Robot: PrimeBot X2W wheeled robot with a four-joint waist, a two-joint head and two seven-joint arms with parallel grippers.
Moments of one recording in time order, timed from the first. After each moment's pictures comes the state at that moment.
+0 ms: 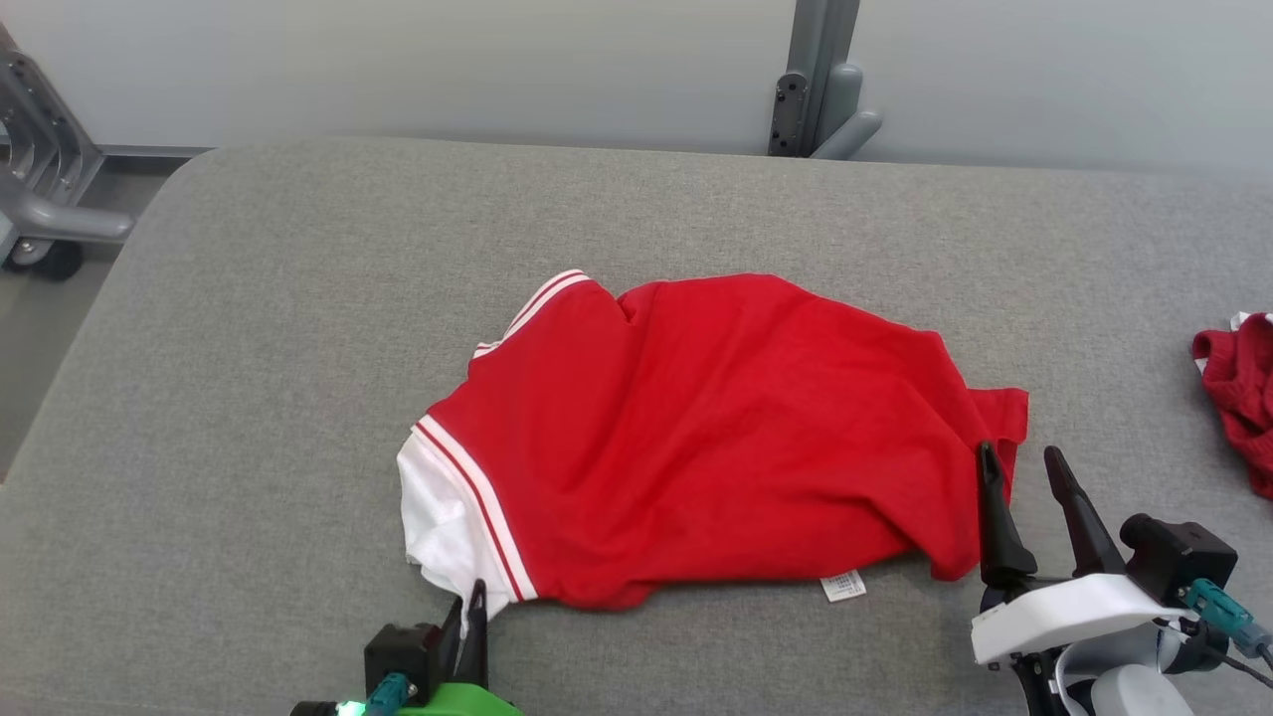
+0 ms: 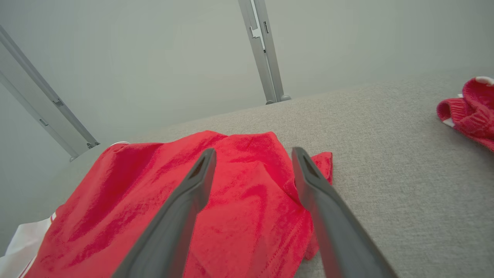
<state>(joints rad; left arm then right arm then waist) -0.07 0.05 -0.34 0.52 -0.29 0.09 -0.26 -0.04 -0.05 -0.01 0.23 0.34 0.13 -0.26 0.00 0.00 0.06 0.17</state>
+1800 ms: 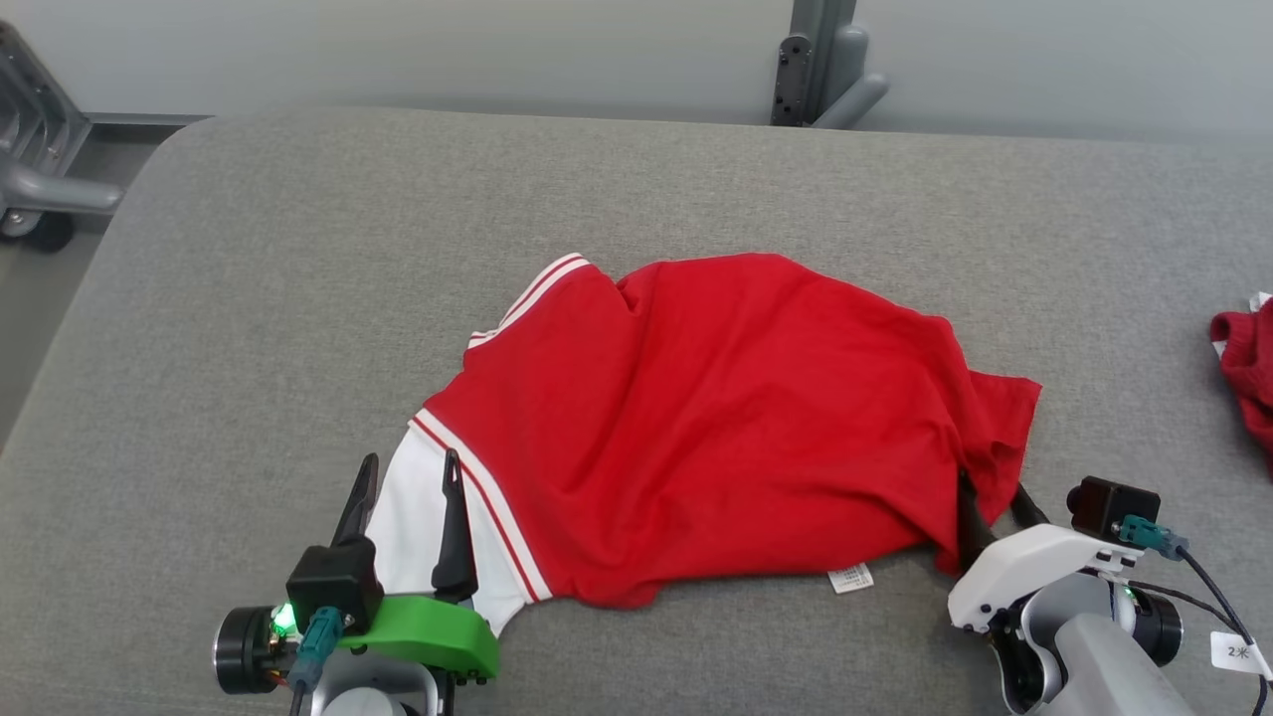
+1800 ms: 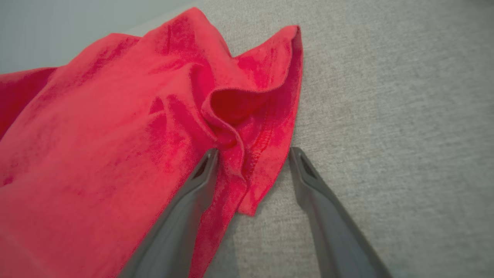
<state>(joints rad) -0.10 0.05 -0.25 0.27 -0.23 0.12 -0.26 -0.32 -0.05 -0.03 0.80 0.38 0.13 -0.20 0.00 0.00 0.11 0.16</state>
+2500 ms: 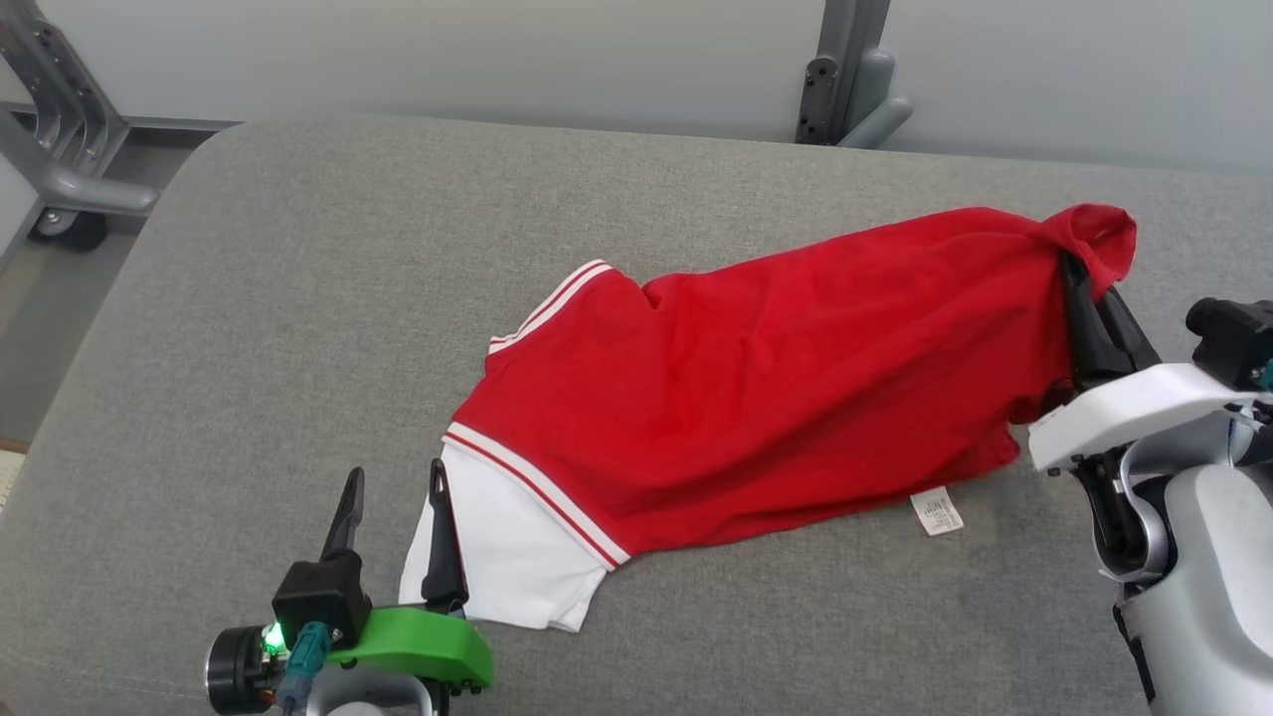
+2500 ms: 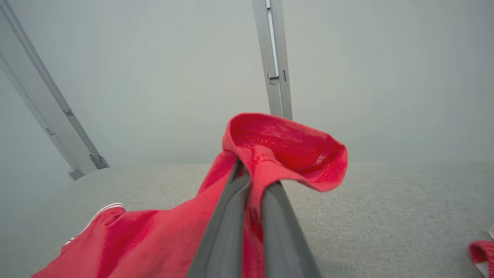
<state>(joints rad) -0.07 0.05 -0.24 0.24 -0.26 0.15 -0.26 -0.37 -0.20 0.00 0.32 0.38 0.13 -0.13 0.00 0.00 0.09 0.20</state>
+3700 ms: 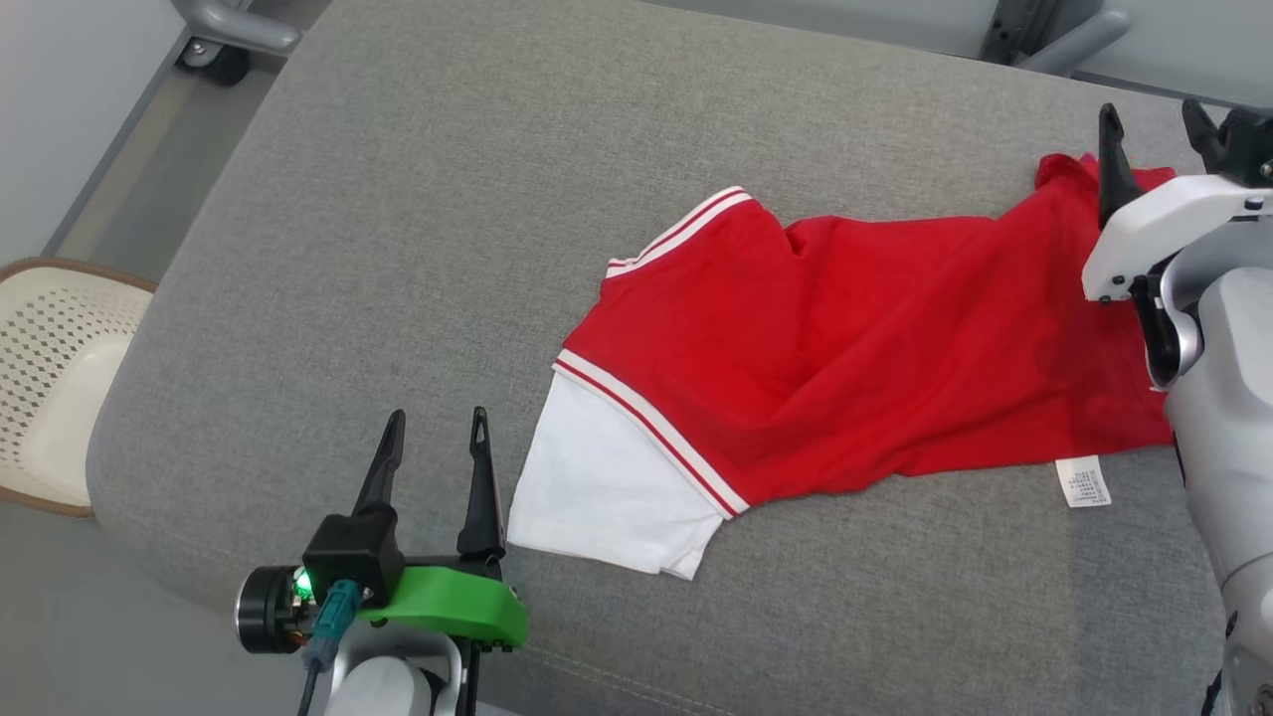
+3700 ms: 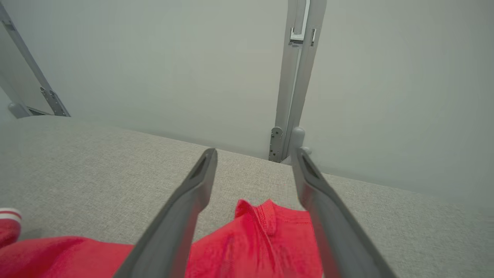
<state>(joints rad) -0.14 0.05 -0.31 0.22 -0.27 0.15 -0.26 -0.87 -0.26 -0.07 0.94 0.06 0.13 -0.19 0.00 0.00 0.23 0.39</state>
